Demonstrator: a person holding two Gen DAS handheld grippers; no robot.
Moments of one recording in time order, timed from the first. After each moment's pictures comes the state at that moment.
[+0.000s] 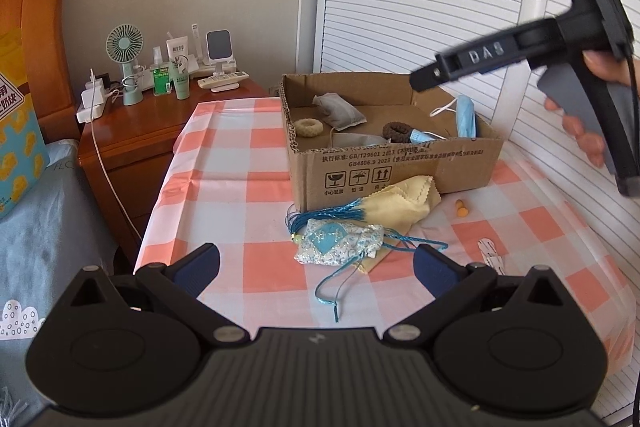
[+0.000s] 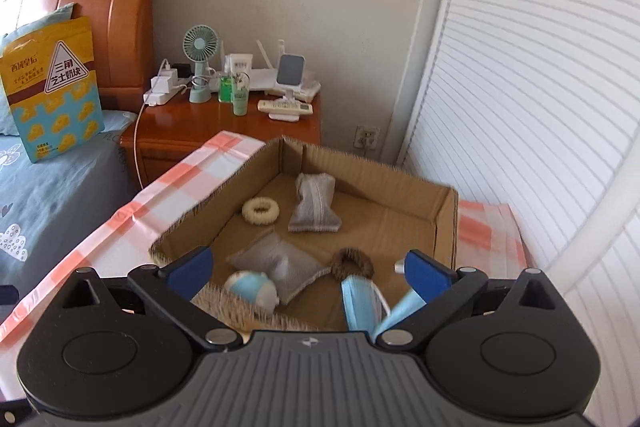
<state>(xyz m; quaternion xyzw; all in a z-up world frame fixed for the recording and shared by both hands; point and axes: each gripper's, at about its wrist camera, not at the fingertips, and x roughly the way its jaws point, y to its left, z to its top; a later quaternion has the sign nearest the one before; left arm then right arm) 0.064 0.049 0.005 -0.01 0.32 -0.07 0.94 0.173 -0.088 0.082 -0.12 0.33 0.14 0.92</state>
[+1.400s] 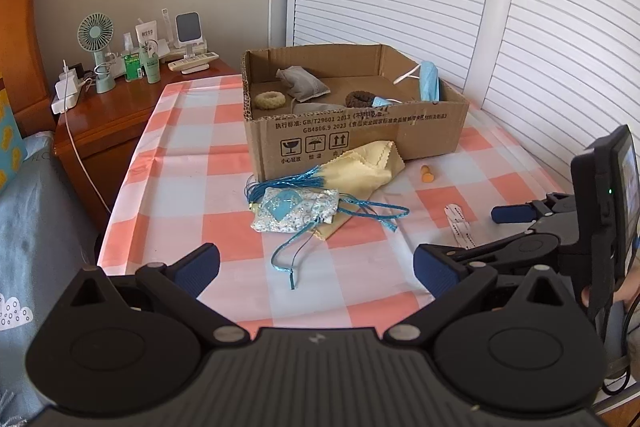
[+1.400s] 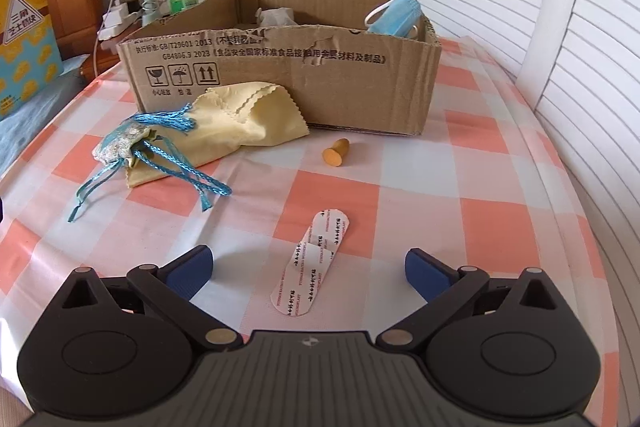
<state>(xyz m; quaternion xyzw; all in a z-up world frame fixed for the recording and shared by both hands) 0.057 0.025 -0.005 0.01 0.35 -0.10 0.93 0.075 -0.123 -0.048 -0.06 0.41 0.05 0.91</state>
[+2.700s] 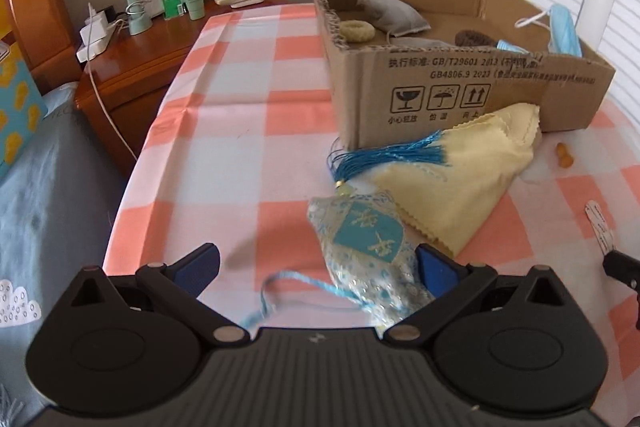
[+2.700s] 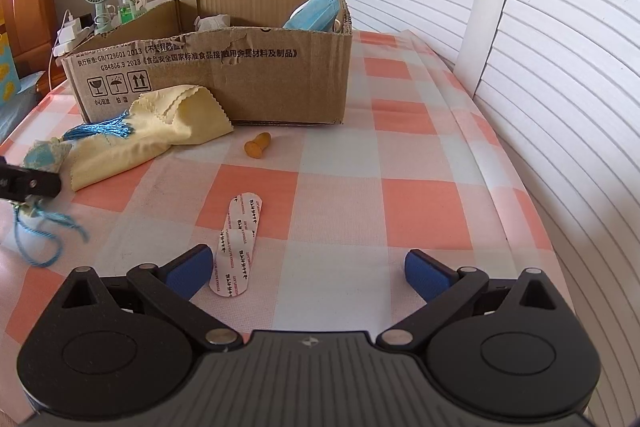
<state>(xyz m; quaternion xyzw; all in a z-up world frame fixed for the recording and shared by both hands) 0.143 0.053 -0.068 0.02 0.43 -0.02 0.90 0.063 -0.154 -0.046 -0.05 0.39 -0.02 0.92</state>
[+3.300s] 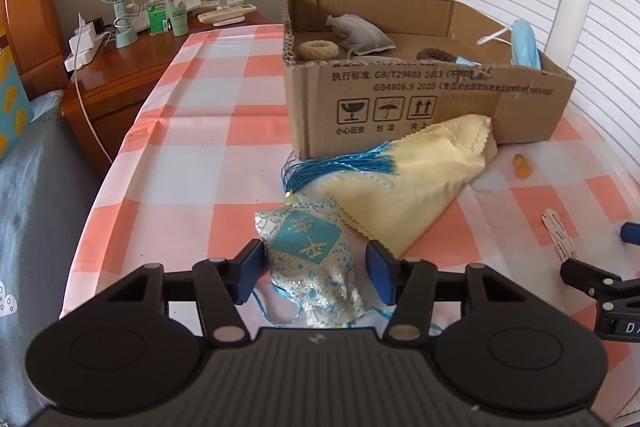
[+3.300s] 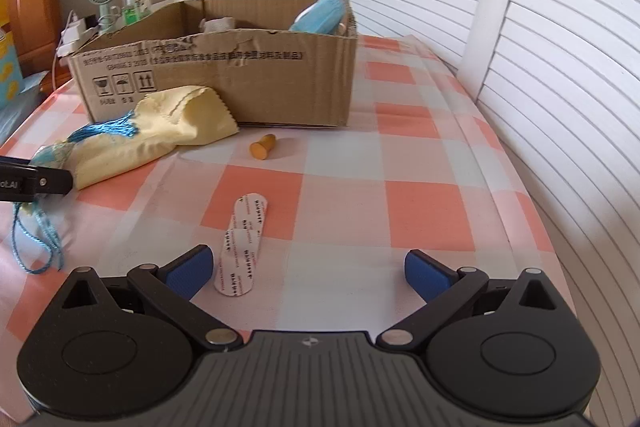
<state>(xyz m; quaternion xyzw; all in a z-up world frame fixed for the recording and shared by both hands) 0.130 0.028 -0.063 0.00 0.40 -0.04 0.91 0.061 -0.151 -0.047 -0.06 0.39 0.00 0.92</state>
